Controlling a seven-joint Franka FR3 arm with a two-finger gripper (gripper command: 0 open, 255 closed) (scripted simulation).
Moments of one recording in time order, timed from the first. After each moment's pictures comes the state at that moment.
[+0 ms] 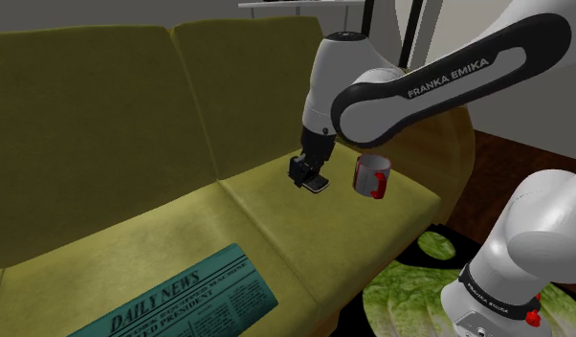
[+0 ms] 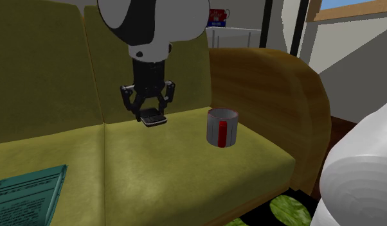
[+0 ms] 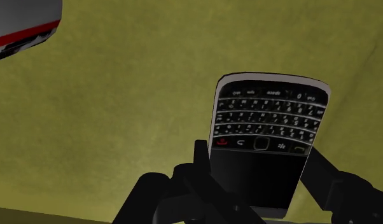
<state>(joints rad) 0.07 -0.40 0.32 -2.53 0.07 2.35 0.27</state>
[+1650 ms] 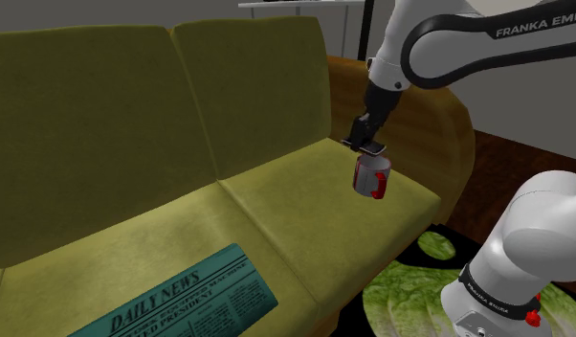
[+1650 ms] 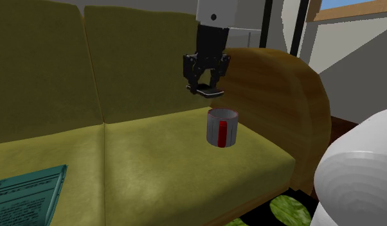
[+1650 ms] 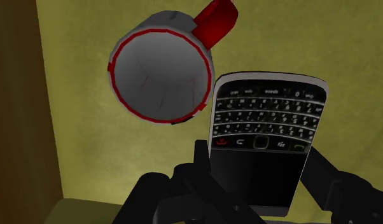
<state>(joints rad) 0.01 -0.76 0.04 -2.62 0.04 2.08 -0.03</state>
